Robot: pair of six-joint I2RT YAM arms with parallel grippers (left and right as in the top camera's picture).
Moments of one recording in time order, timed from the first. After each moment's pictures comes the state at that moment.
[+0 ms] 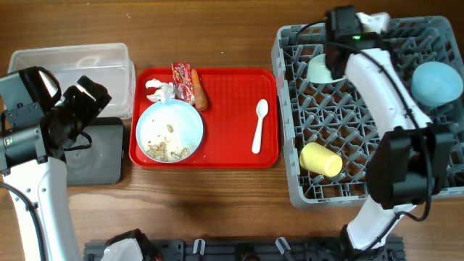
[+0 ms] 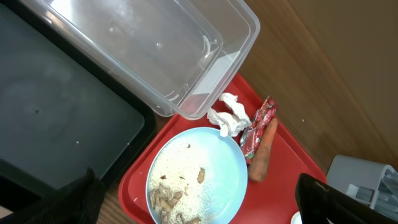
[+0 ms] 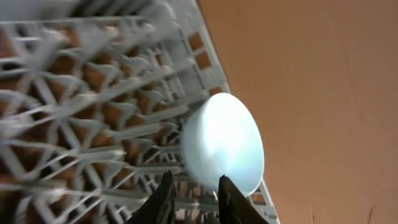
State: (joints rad) left arm 0.34 1.22 1.26 -0.98 0.18 -0.52; right arm 0.14 1.93 1.60 -0.90 1.08 0.15
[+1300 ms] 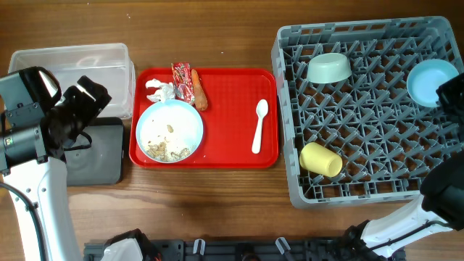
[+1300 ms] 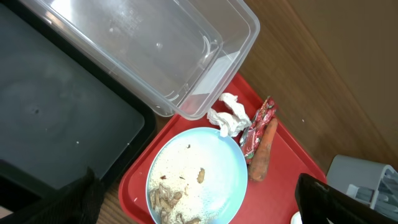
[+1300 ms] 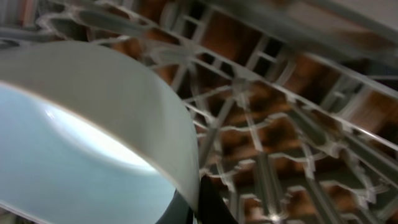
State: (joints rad) left arm 0.34 1.22 1.26 -0.98 0.18 -0.52; right arm -0.66 1.92 1.64 -1.02 -0.08 0.40
